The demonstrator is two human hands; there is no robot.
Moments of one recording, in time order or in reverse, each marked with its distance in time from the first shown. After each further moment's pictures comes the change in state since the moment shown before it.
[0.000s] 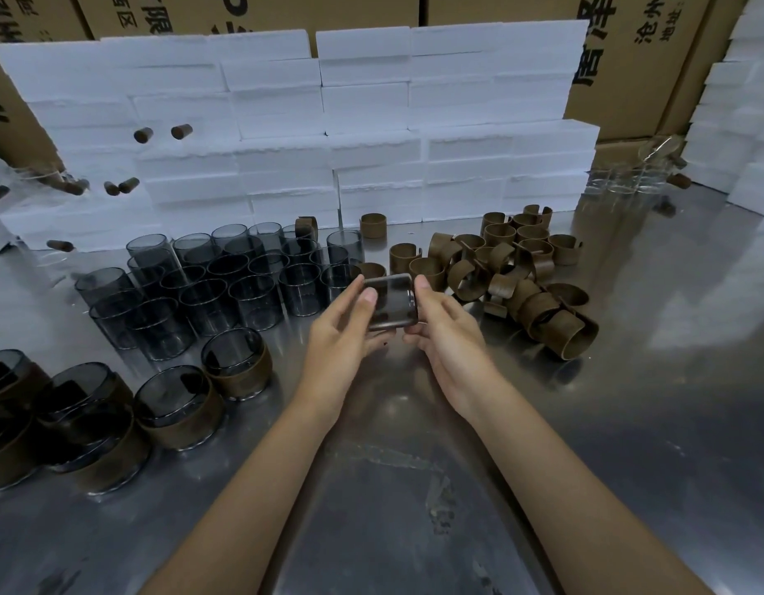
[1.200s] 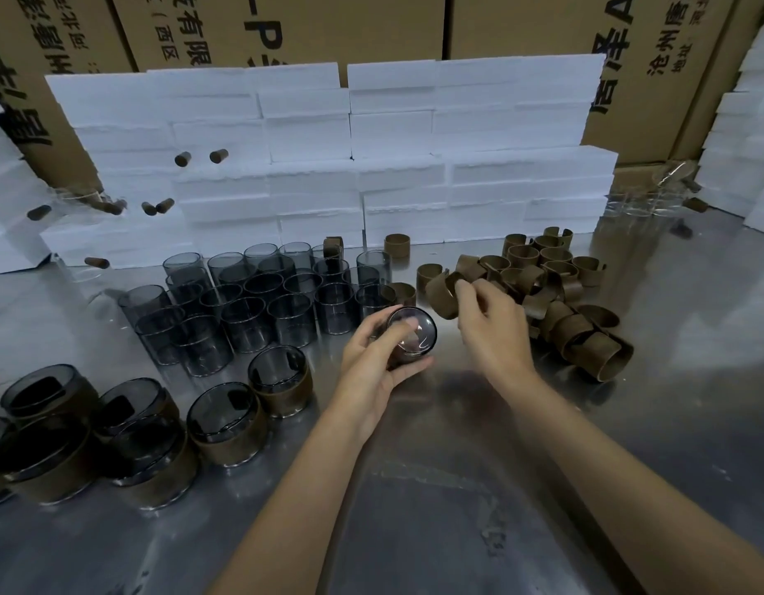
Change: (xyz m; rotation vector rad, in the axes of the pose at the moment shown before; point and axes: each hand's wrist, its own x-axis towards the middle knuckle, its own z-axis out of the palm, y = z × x) left_hand 0.013 0.002 -0.011 -0.358 -0.047 -0.228; right_hand 0.026 -0.015 -0.001 -0.759 0.231 -0.487
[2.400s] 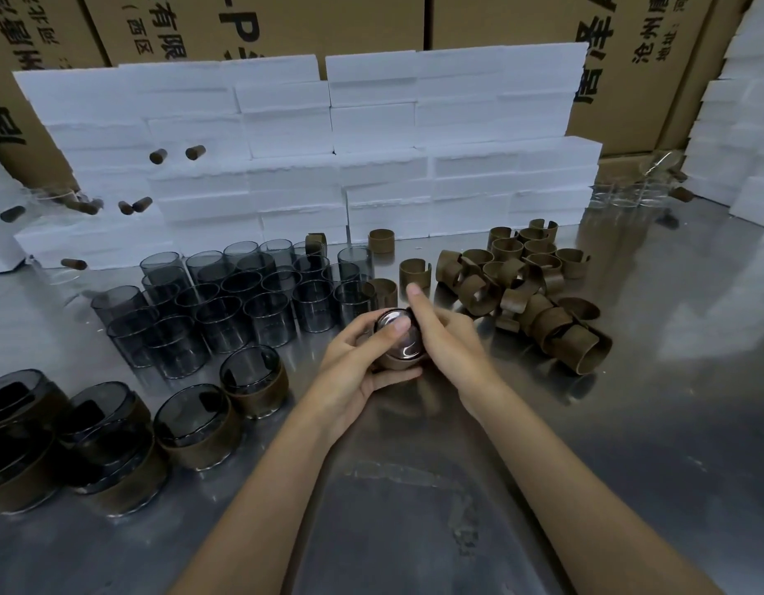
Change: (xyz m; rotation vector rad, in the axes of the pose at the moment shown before) left_hand -0.008 0.004 0.003 0.147 -0.144 -0.026; right_hand -0.019 -0.014 0.002 0.300 -0.356 0.316
